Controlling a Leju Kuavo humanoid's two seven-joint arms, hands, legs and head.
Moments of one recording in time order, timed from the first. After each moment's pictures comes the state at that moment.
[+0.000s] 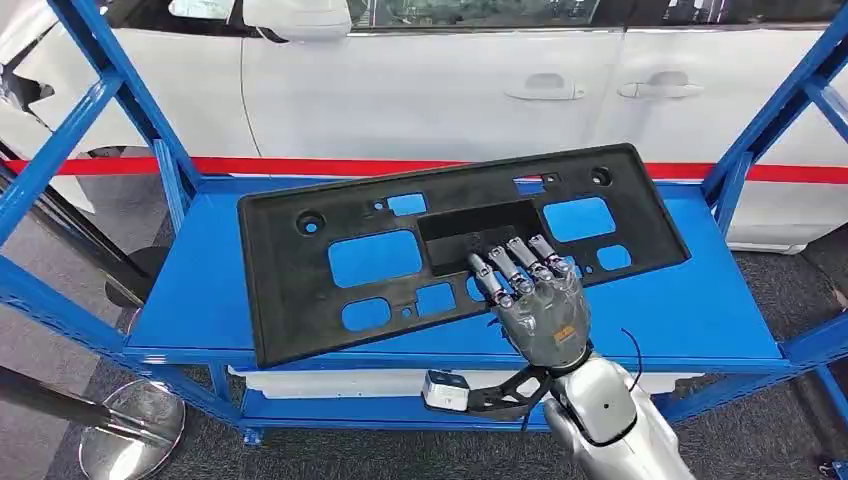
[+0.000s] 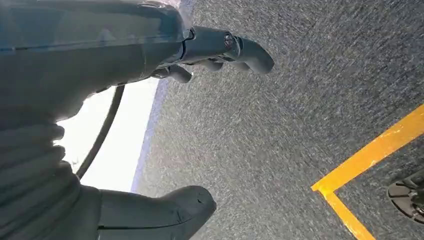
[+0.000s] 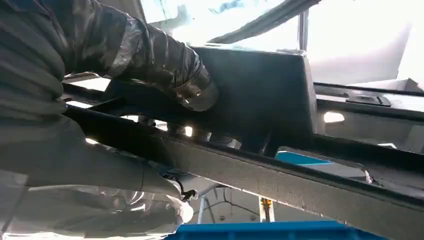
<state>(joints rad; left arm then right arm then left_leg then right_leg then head) -0.26 0.12 -1.53 -0.15 0.80 -0.14 -0.03 -0.25 -0.21 0.49 -1.77 1.57 -0.70 -0.21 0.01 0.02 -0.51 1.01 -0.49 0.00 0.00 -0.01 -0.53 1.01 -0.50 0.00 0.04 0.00</state>
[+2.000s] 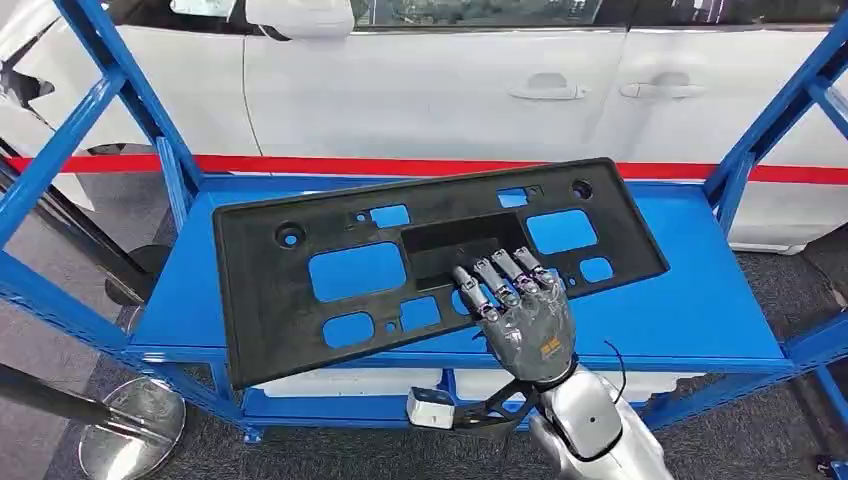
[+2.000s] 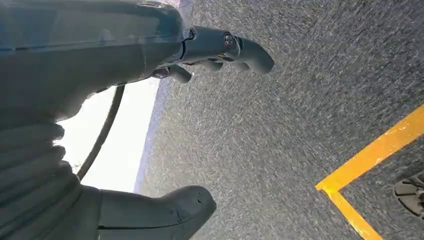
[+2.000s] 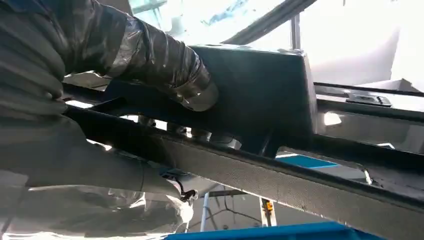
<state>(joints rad) -0.26 0.12 -1.53 -0.15 0.77 -0.14 -0.03 -0.23 -0.18 0.53 -1.78 1.57 -0.70 -0.18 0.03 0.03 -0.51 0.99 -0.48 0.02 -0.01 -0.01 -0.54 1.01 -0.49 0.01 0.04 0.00</state>
